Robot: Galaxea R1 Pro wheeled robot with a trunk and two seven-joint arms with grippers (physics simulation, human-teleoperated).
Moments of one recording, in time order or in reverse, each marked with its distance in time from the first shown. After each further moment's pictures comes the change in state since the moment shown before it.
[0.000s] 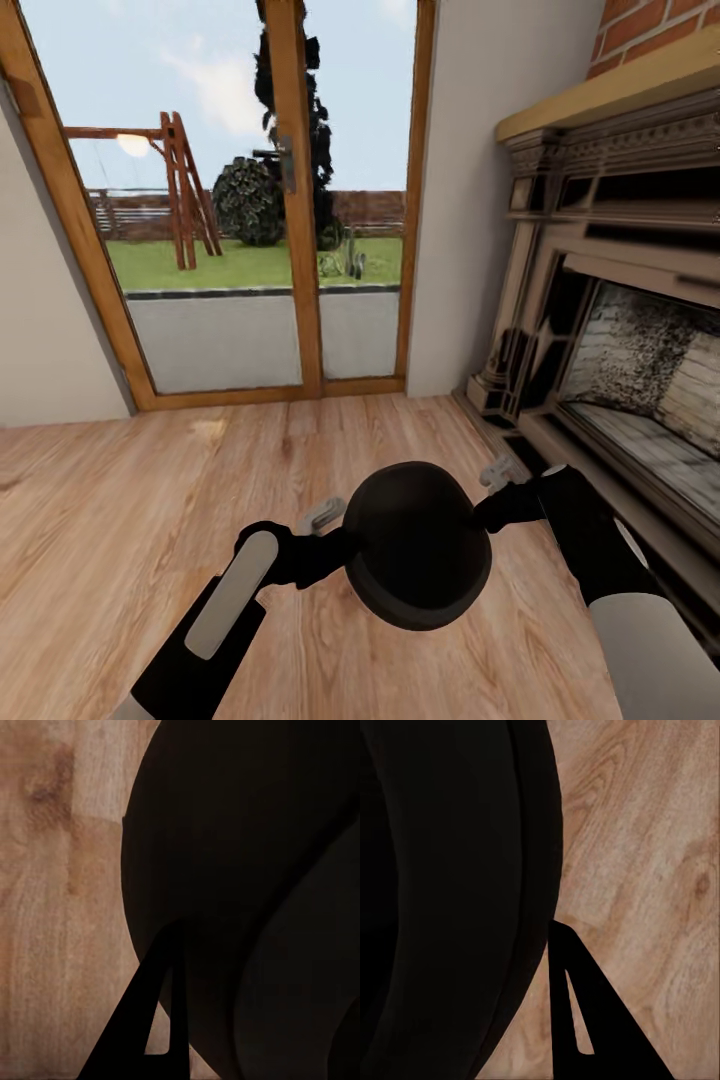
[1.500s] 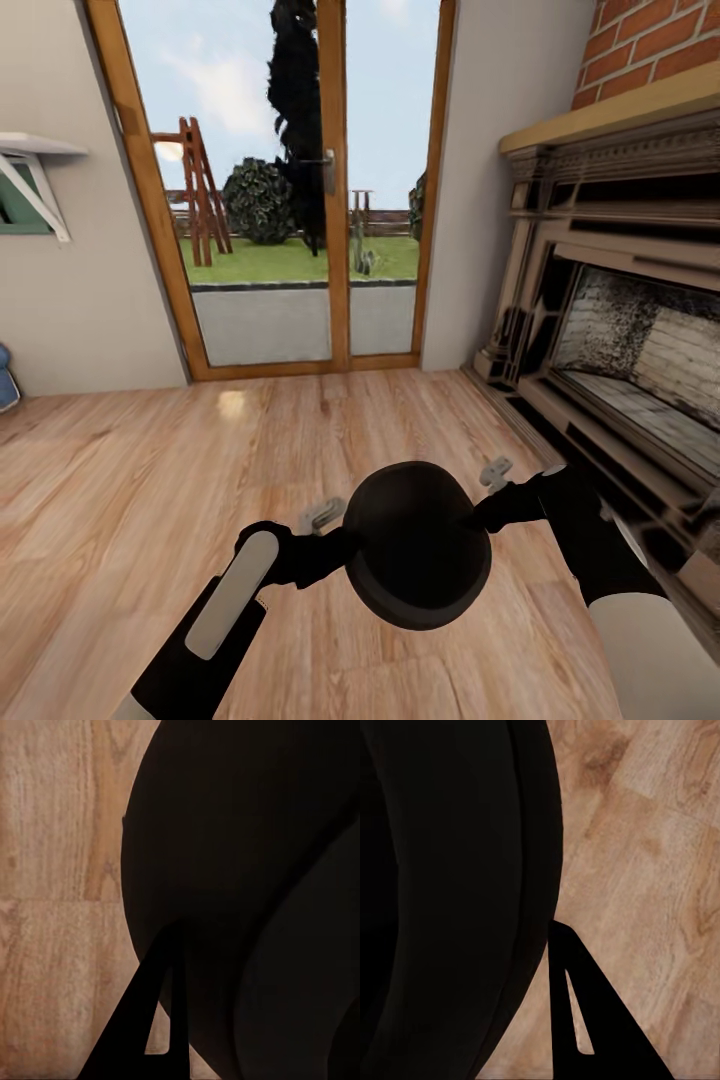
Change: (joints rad) left arm 0.000 0.000 0.000 0.000 -0.004 0.000 -0.004; right arm 0.000 0.000 0.000 0.000 -0.004 -0.002 -0.003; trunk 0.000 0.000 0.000
